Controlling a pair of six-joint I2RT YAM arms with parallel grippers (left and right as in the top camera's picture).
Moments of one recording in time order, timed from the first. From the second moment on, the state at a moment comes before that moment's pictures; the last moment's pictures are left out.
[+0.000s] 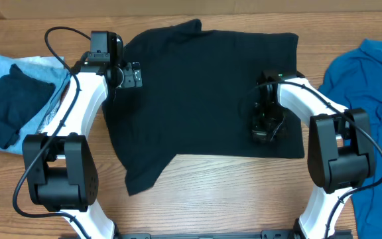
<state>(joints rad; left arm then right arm) -0.04 1.90 1.44 -0.61 -0.02 -0.18 0.18 2.03 1.31 -1.13 -0.10 0.29</state>
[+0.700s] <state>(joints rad) -0.04 1.92 1.71 -0.32 0.36 0.04 0.13 2.10 1.62 -1.28 -0.20 0.28</state>
